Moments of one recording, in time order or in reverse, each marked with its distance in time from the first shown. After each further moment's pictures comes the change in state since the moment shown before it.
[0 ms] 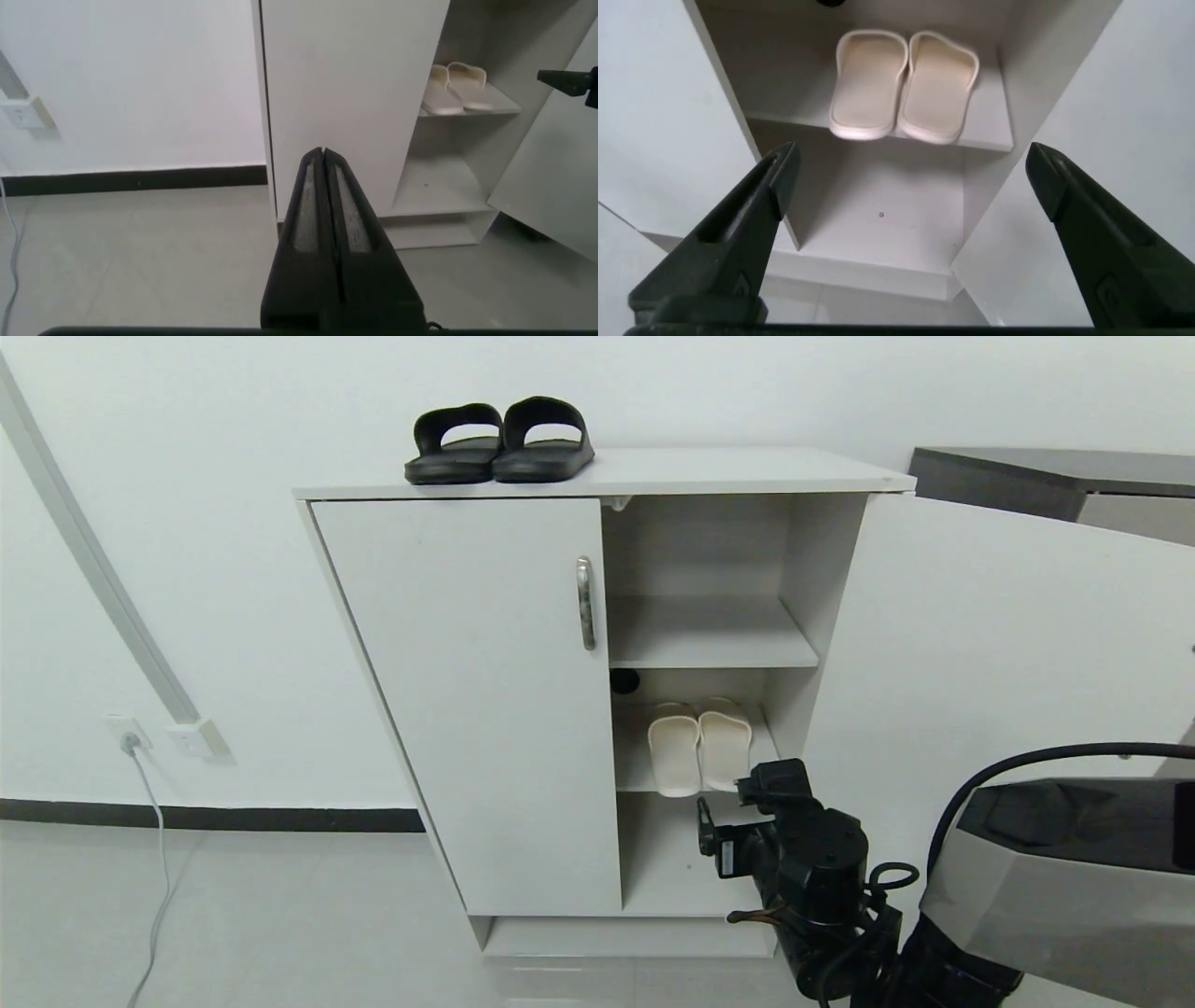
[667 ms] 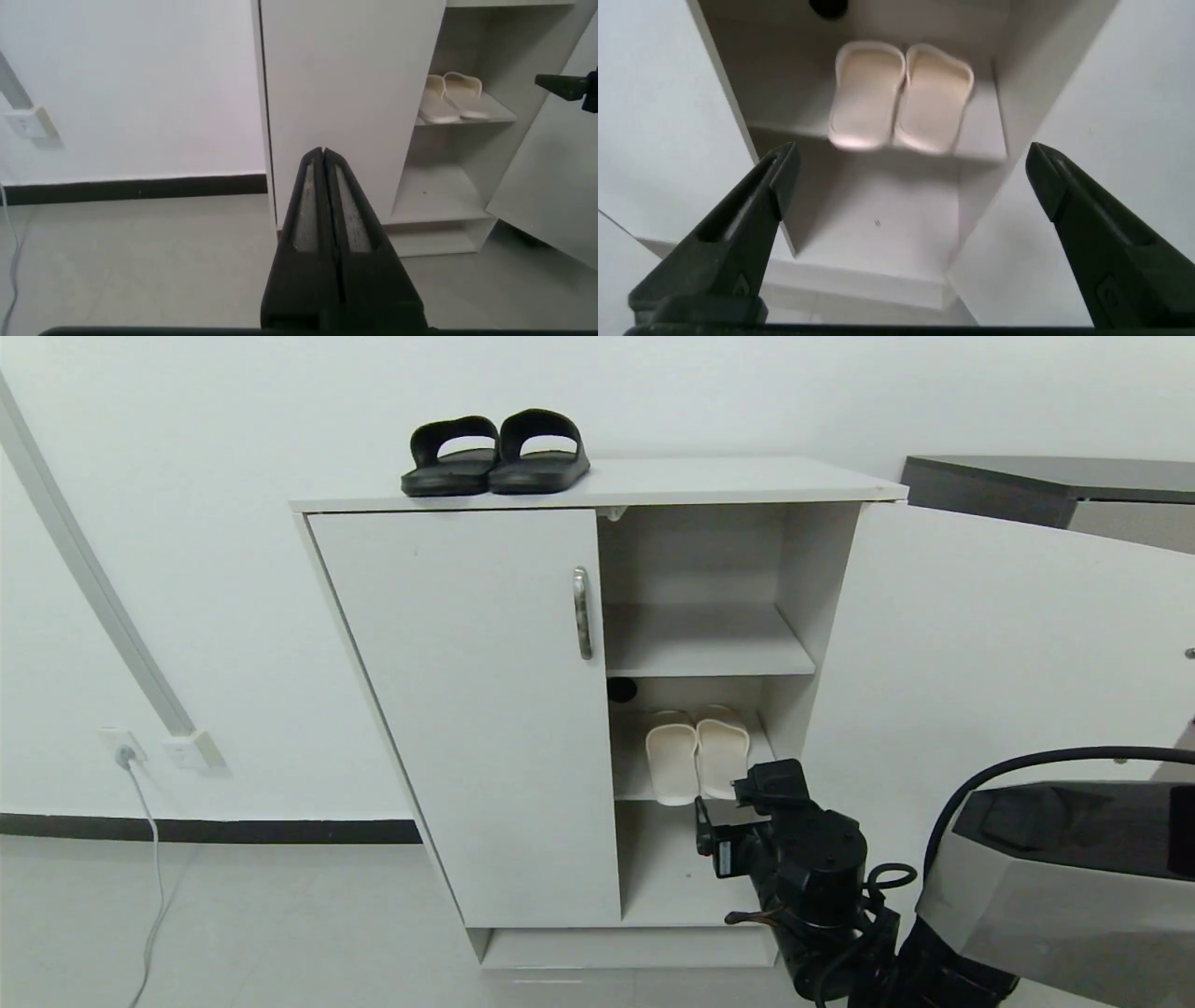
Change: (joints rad) left arm 0.000 0.000 0.000 0.000 0.000 0.000; right arm -0.007 0.013 -0.007 -0.016 0.000 -0.017
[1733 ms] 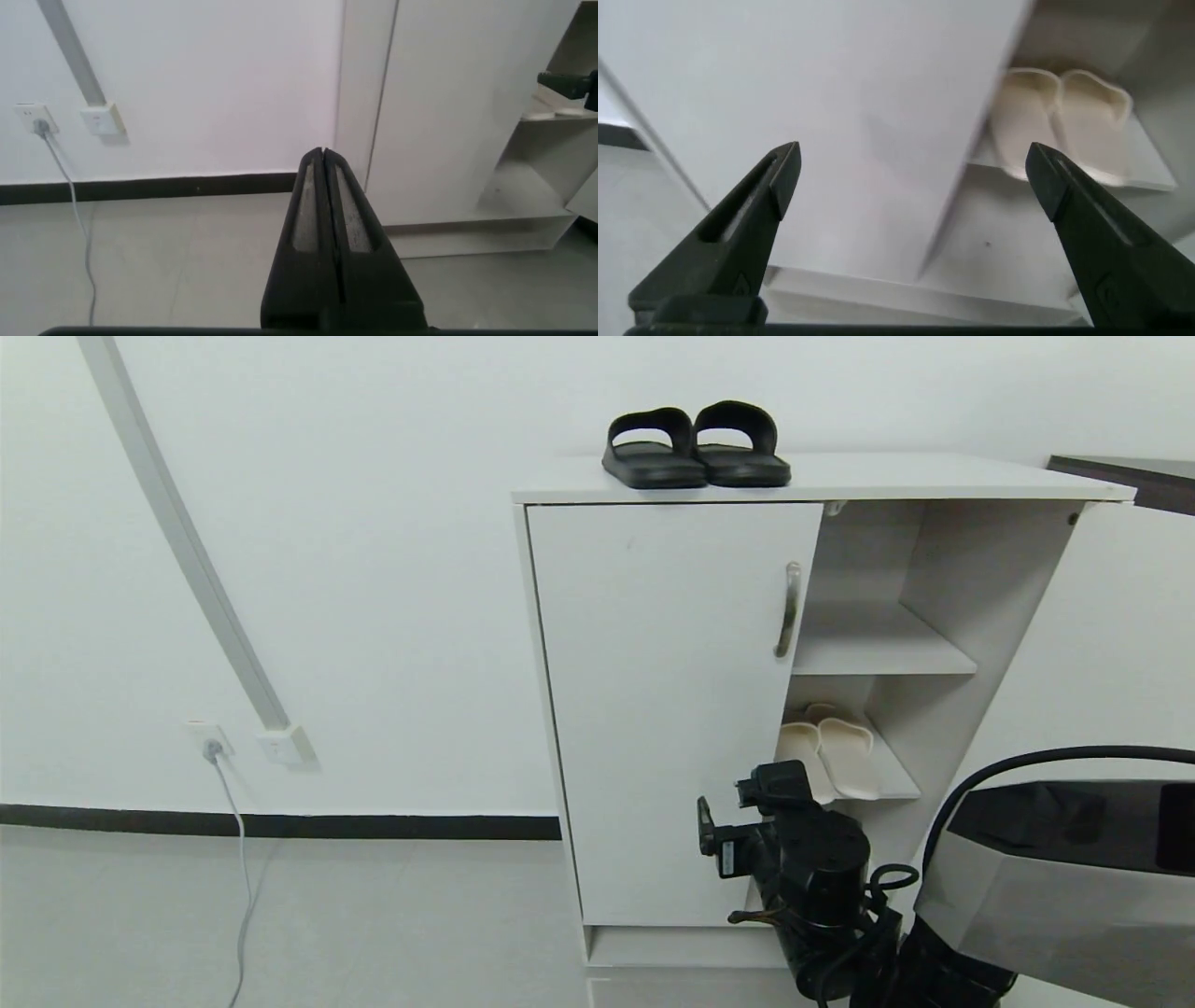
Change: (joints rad) left arm 0.000 0.000 0.000 0.001 0.000 0.000; right arm 0.001 0.002 0.011 -0.018 0.001 0.000
